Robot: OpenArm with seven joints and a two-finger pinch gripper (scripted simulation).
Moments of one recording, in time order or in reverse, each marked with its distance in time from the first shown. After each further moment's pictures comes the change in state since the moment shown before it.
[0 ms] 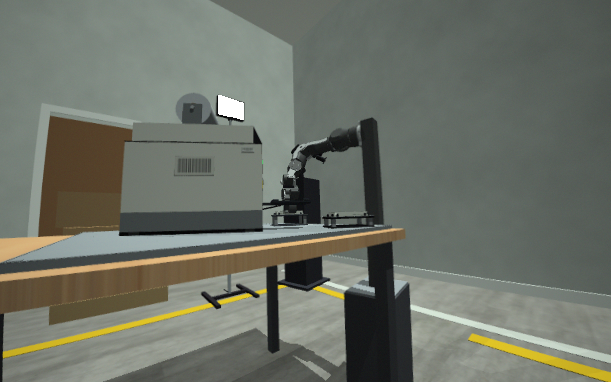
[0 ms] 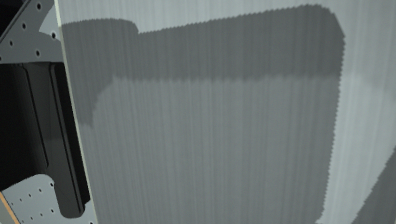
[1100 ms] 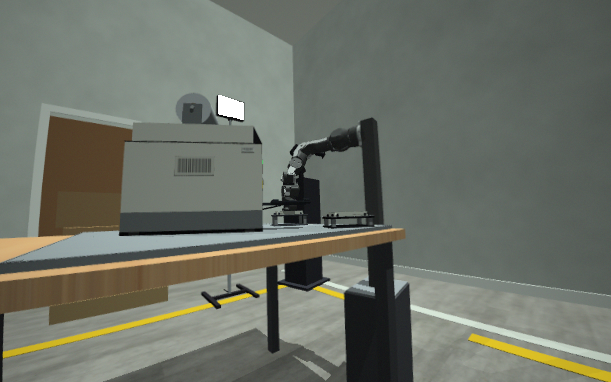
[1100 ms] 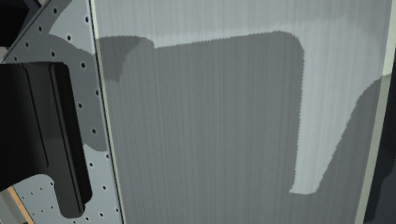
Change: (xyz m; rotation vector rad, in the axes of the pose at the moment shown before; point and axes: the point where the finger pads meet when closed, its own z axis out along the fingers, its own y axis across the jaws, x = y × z) arm 0.001 0.001 -0.014 -0.001 0.000 -0.002
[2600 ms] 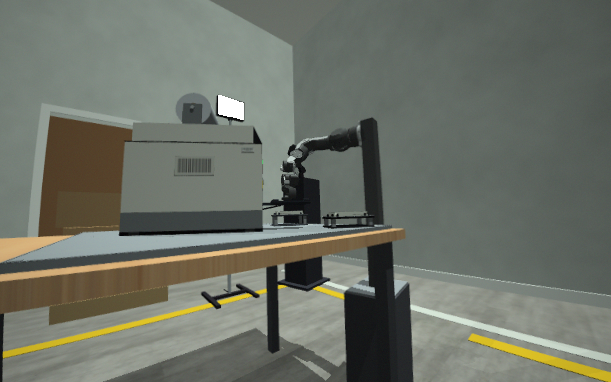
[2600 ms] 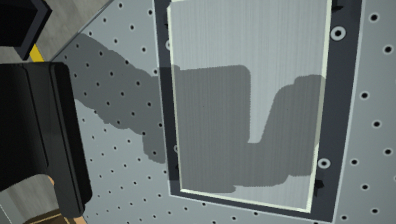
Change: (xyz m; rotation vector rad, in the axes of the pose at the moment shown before) arm -0.001 0.000 -0.056 -0.002 -0.006 0.002
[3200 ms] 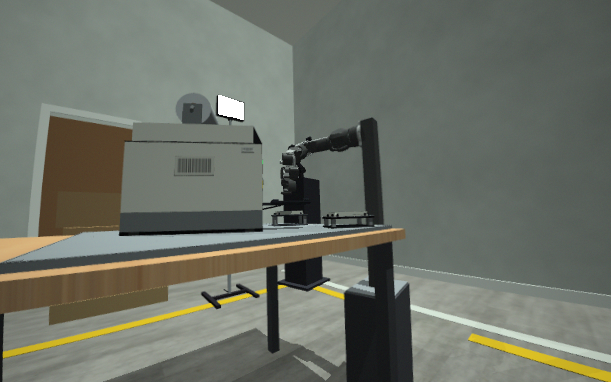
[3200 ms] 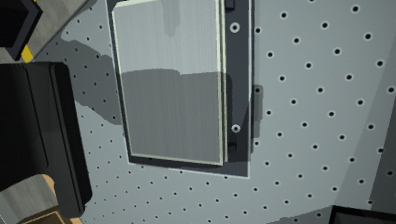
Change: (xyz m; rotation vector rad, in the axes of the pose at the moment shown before) arm -0.010 0.056 -0.024 -0.022 -0.003 0.007
